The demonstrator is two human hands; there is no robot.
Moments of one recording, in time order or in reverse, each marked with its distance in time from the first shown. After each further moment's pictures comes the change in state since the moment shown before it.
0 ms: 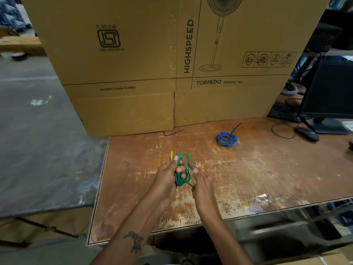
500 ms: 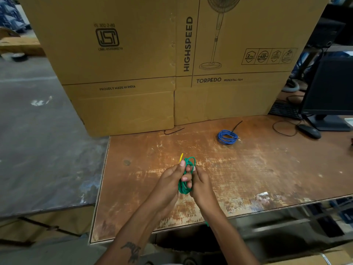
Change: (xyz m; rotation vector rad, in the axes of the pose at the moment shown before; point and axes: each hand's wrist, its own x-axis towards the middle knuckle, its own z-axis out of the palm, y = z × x) left_hand -0.021 -0.006 -0.005 0.137 -0.206 0.039; right_hand 0.012 -0.002 0.000 -0.021 -0.131 -0.032
